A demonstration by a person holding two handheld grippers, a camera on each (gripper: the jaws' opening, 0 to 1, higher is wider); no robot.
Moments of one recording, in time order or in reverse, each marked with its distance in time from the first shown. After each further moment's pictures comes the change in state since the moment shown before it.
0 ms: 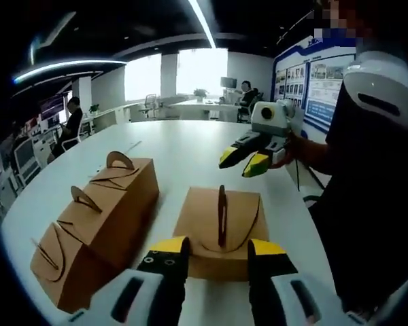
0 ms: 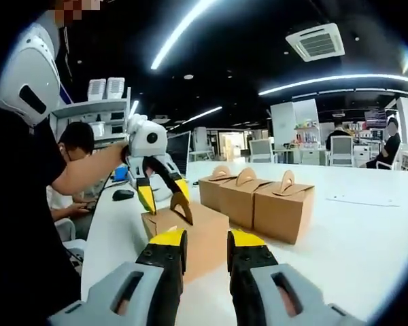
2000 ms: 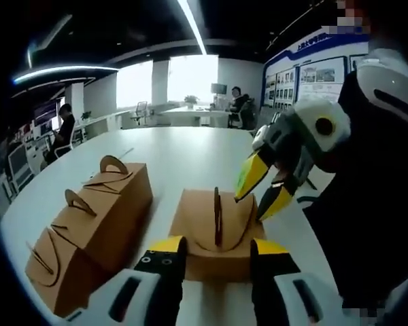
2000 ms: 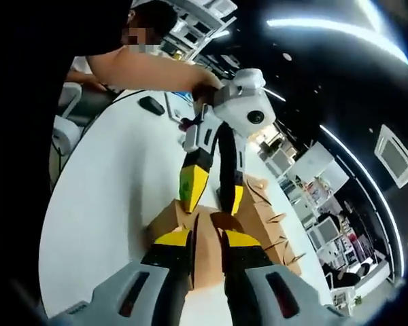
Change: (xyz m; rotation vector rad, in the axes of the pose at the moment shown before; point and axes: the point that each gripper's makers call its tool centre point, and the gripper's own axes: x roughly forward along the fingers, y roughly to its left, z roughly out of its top) left arm 0.002 -0.004 -0.001 0.035 -0.043 -0.054; right arm 0.051 0.071 -0.001 -0.834 0.335 0.038
